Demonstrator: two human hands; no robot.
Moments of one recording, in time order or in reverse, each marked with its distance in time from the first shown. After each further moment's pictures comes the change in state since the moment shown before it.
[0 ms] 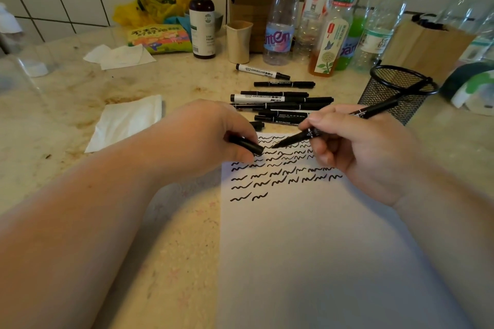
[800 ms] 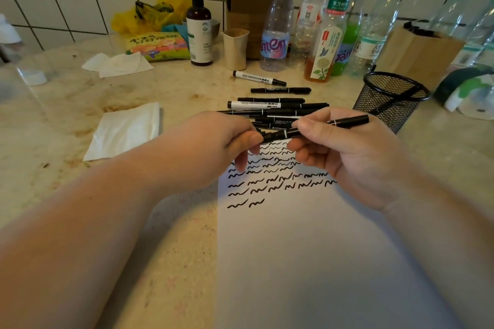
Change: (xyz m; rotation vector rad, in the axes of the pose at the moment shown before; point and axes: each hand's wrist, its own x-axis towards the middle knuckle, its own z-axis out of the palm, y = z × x) left_hand -0.004 0.015 0.000 -0.038 -0.026 0.002; right_hand 0.000 0.002 0.003 0.075 -0.045 -0.060
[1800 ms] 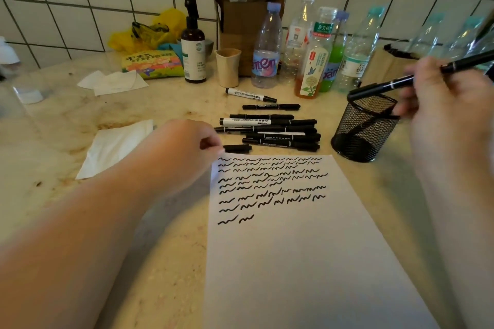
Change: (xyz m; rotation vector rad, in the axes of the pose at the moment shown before) left_hand 0.007 -0.020 -0.002 0.081 0.216 -0.195; right_hand 0.012 -0.044 -0.069 -0.364 0.771 -0.486
